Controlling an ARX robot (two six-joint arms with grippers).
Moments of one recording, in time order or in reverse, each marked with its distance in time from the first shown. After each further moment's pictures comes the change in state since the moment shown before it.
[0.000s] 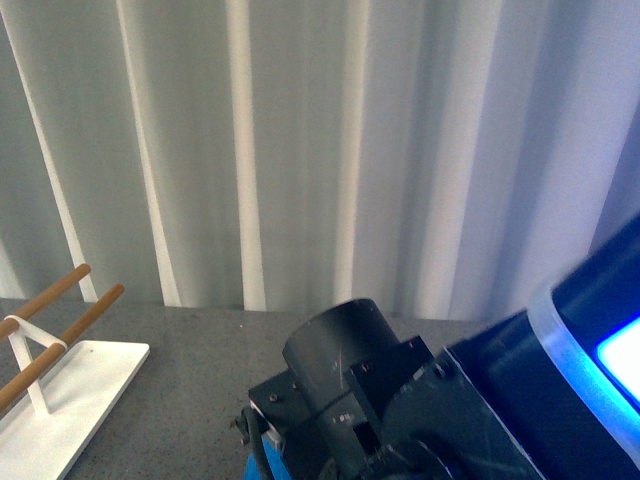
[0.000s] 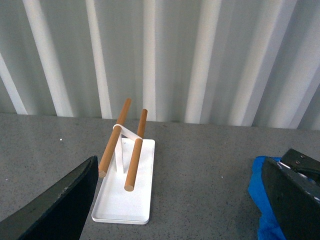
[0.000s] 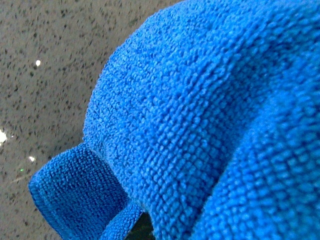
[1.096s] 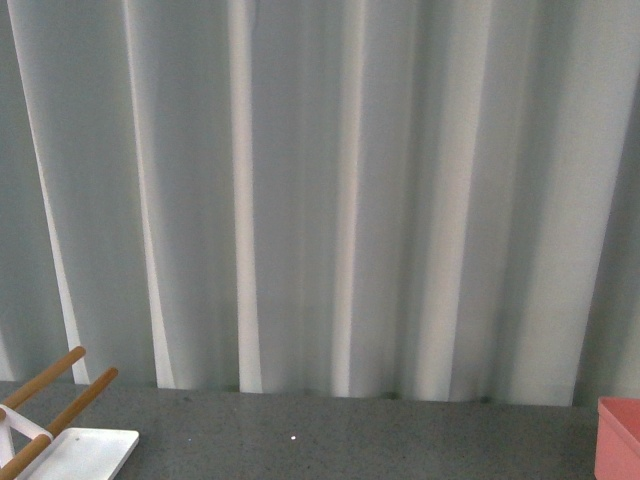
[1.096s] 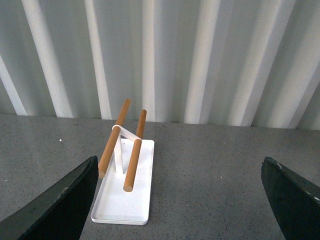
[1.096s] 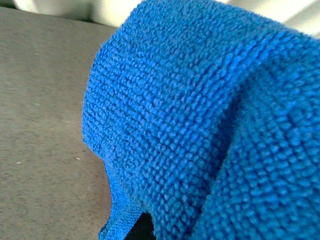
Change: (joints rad) left arm 0.000 0.000 0.000 0.000 0.000 0.000; right arm -0.619 -0.615 0.229 -0.674 0.408 -0.087
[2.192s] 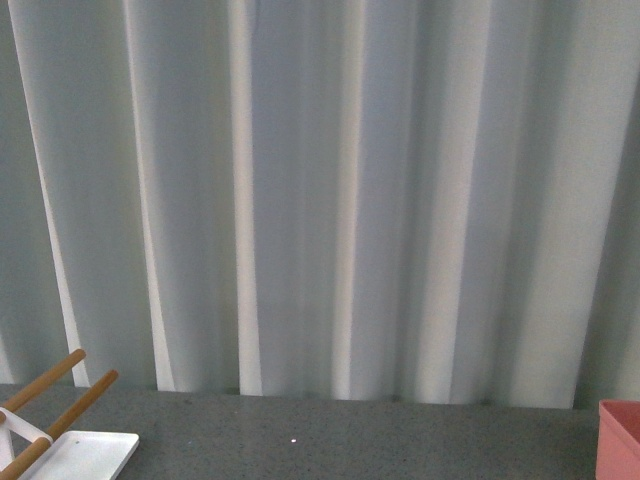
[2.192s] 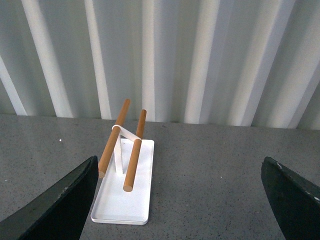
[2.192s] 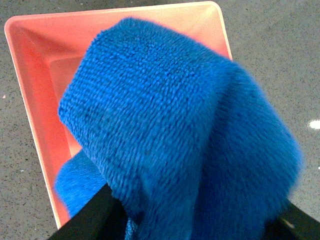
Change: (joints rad) left arm 0.000 0.000 0.000 0.000 0.000 0.000; right arm -0.236 0.228 0.064 0.023 -0.105 0.068
